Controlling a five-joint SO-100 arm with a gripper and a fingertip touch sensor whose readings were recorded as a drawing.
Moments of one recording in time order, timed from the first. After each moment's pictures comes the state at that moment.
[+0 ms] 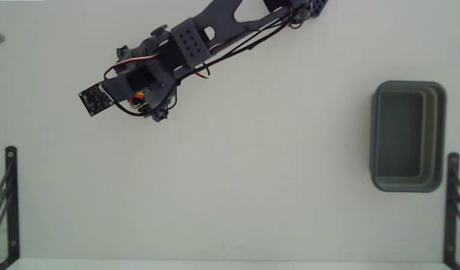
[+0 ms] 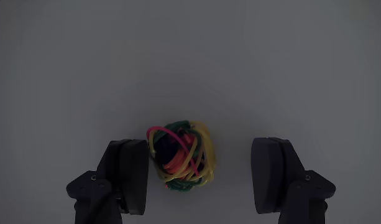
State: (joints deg) arm 58.5 80.9 92.5 46.2 -0.3
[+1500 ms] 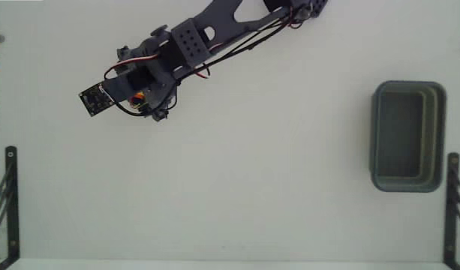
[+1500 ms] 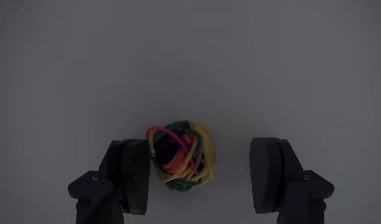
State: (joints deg) arm 58.5 80.9 92.5 46.2 -0.3
